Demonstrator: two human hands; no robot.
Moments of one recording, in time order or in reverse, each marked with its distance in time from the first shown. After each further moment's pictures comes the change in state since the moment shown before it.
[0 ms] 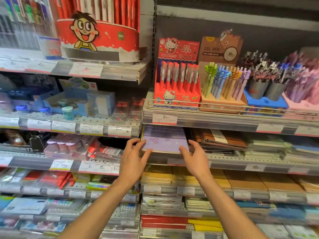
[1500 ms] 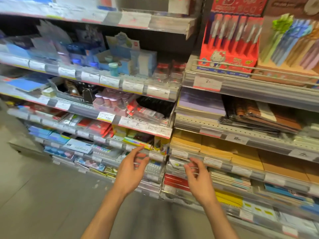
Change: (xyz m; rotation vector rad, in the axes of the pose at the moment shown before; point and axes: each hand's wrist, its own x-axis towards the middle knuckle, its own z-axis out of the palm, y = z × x) left_hand -0.166 -0.050 -0.069 -0.261 -0.051 -0.471; right_hand -0.141 0.068 0.077 0.047 -0.305 0.005
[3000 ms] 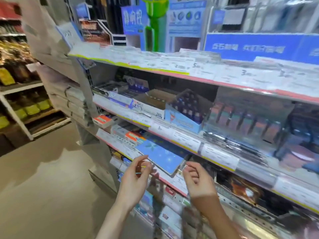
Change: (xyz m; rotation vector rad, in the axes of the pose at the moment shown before) left_hand 0.372 -0.219 -0.582 -0.065 0.345 -0.064; right_hand 0.228 -0.438 0.627 0.244 -0.229 -0.332
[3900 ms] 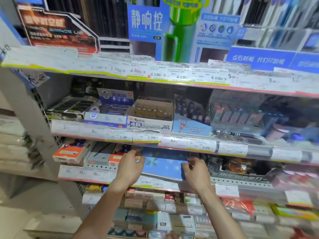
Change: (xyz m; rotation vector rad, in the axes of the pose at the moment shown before) left_hand 0.195 -0.045 -0.036 0.453 -0.450 0.187; right_hand 0.038 -0.045 0.086 -0.565 0.457 0.407
